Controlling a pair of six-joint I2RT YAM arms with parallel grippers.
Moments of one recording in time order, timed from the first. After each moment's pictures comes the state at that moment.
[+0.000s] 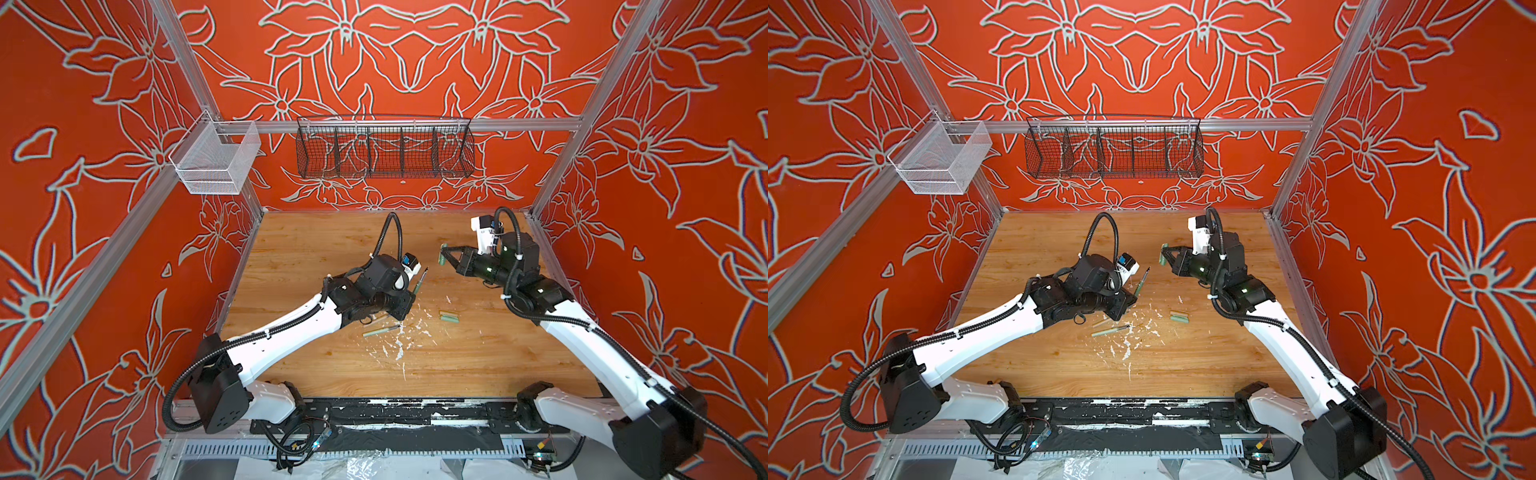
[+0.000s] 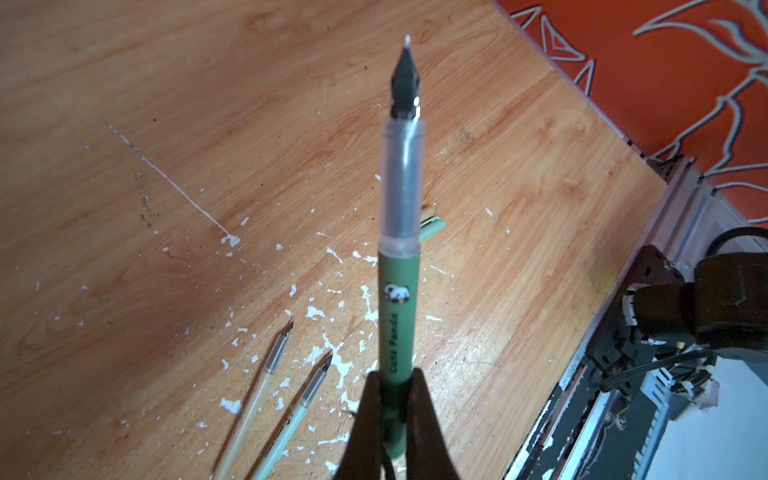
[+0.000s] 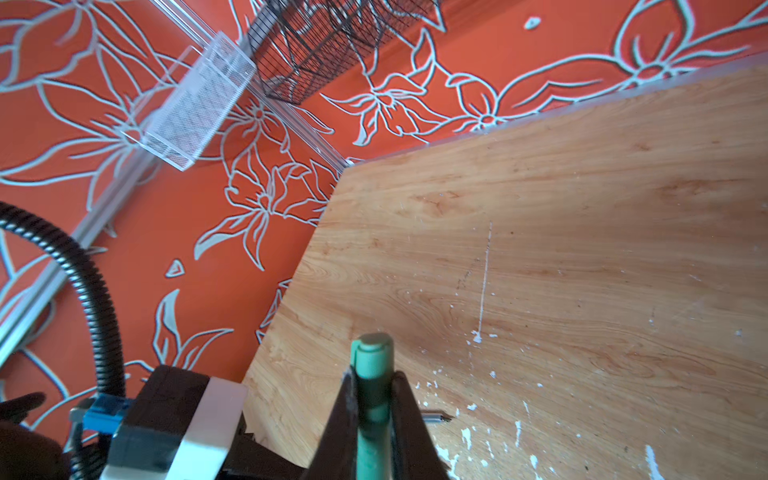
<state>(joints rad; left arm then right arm) -0.80 1.36 1.15 -0.54 0.11 -0.22 0.39 1.09 0.96 -0.14 -0.39 0.64</state>
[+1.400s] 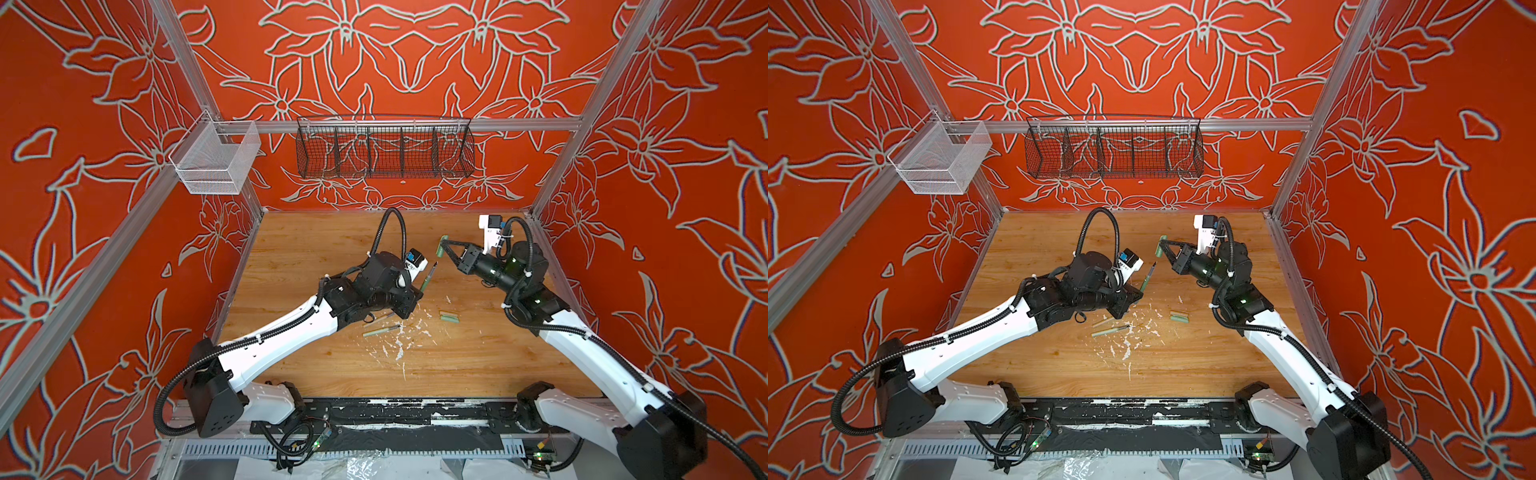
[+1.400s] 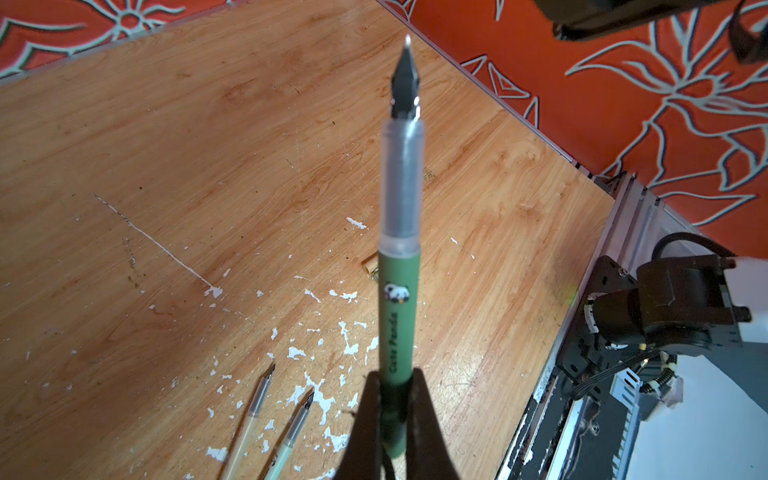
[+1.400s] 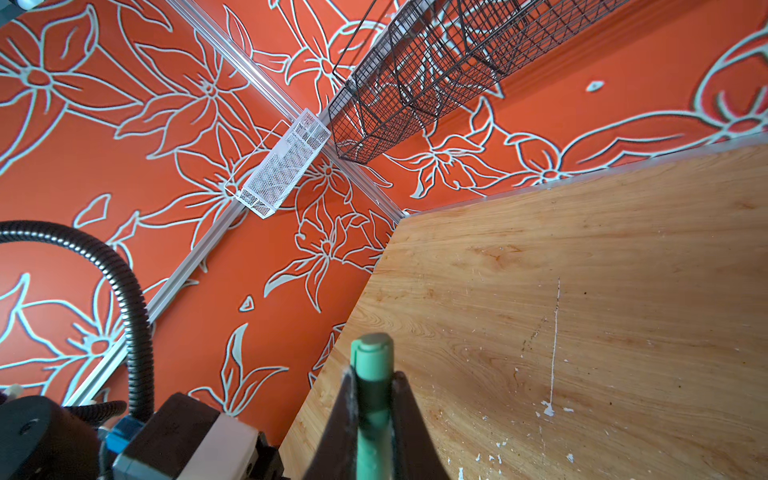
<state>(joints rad) -0.83 1.34 1.18 -0.50 0.13 -0.19 0.39 1.07 0.84 0.18 -0.43 0.77</state>
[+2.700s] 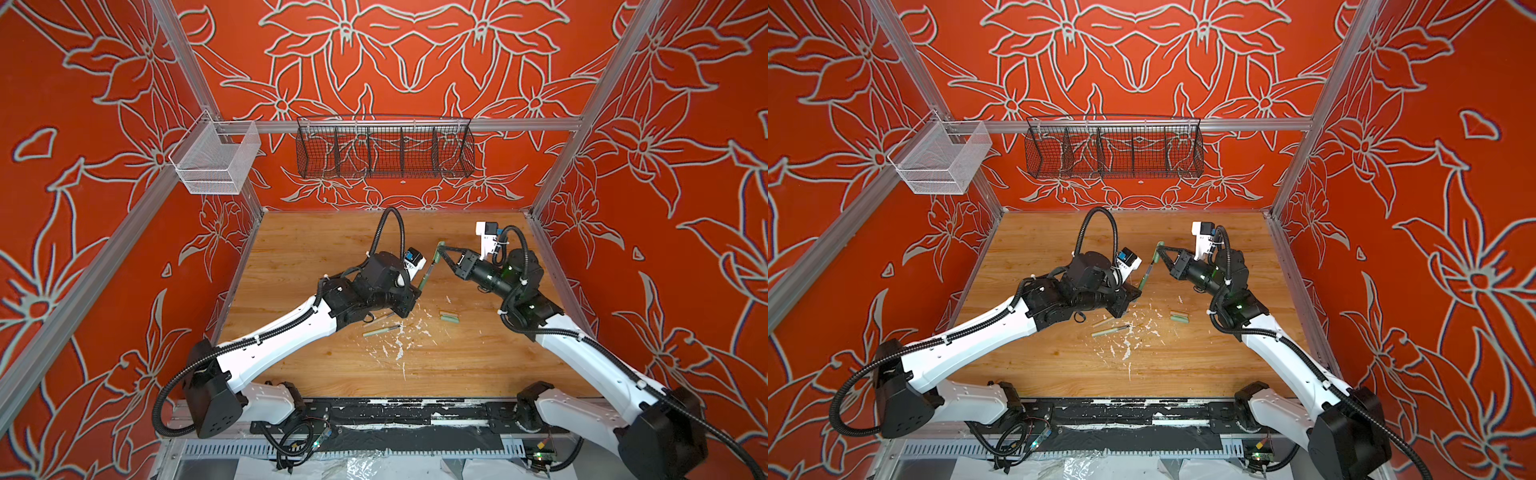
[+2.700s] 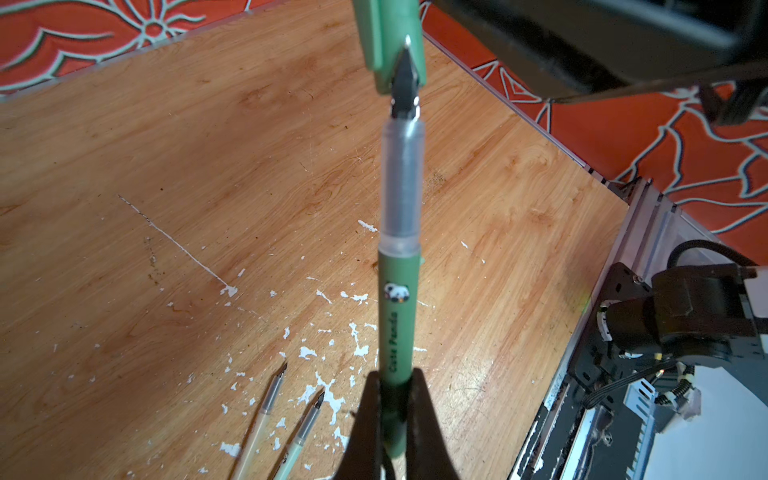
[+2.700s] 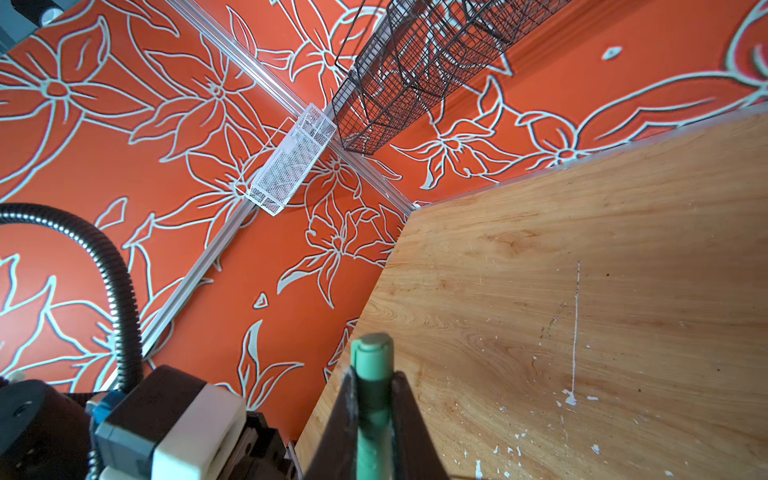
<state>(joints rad) -0.83 1.33 1.18 -0.50 0.09 -0.19 0.42 1.06 0.76 0.27 -0.43 0.84</state>
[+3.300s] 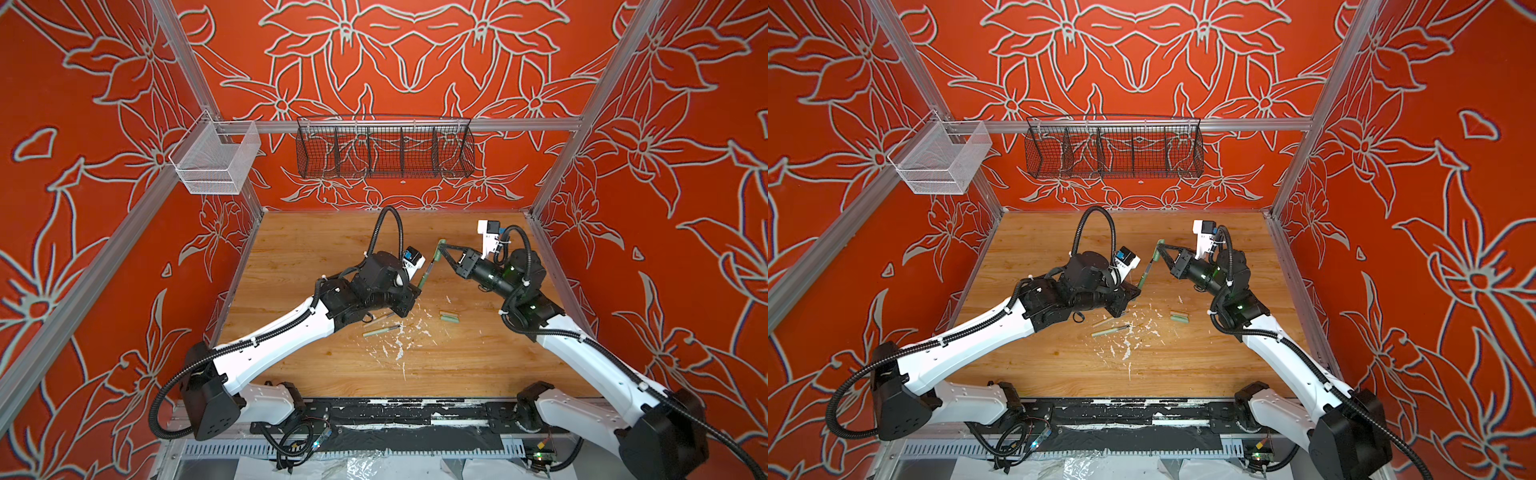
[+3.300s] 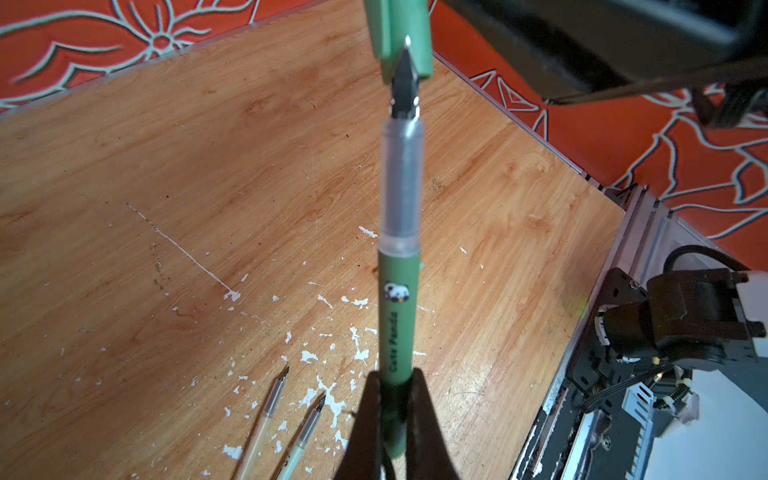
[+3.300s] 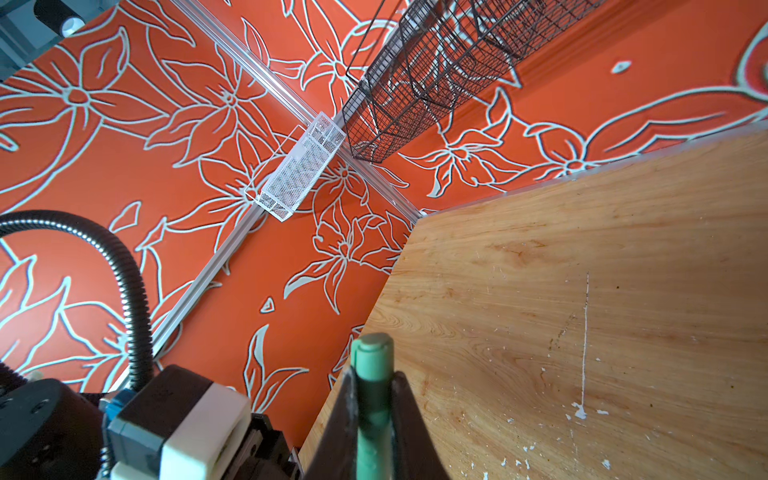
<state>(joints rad) -0.83 1.32 1.18 -0.49 0.09 -0.19 0.42 1.06 0.77 0.30 -0.42 0.84</state>
